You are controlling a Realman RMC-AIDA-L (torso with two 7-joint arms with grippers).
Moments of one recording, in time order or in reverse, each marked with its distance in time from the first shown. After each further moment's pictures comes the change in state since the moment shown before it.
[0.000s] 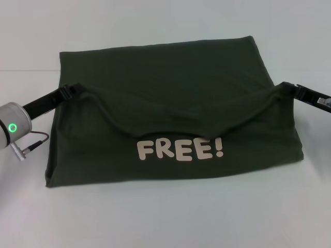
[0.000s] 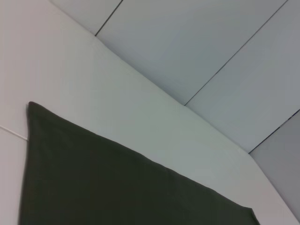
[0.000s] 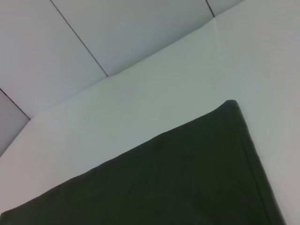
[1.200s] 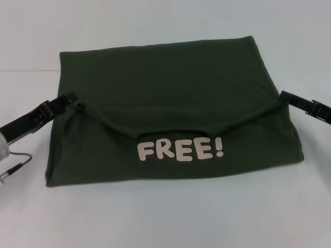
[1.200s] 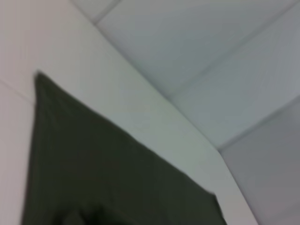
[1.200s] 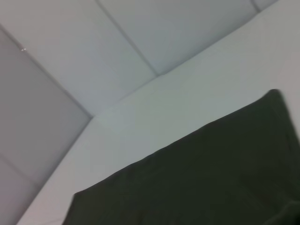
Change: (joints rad) left arm 0.134 0.050 0.080 -0.033 -0.119 0.181 -0.048; right arm -0.133 -0.032 0.008 -0.012 0.089 -0.302 -0.079
